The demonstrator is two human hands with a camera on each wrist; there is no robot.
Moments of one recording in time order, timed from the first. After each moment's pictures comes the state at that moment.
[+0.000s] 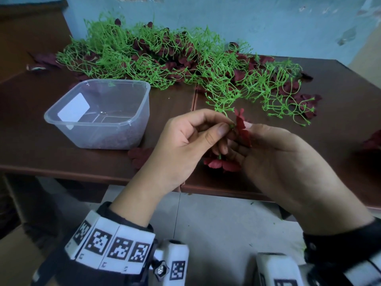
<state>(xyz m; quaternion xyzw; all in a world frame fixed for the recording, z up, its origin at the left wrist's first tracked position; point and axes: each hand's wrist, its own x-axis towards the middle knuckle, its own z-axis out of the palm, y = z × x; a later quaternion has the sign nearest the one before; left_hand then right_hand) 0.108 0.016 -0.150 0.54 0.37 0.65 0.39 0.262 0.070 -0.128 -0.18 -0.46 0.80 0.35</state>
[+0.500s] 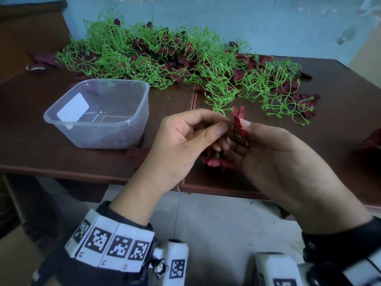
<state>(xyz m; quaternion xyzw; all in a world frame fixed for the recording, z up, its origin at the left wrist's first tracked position) 0.108 0.018 -0.151 0.52 0.36 0.67 0.38 0.263 0.068 -0.126 -0.19 -0.44 0.81 0.34</state>
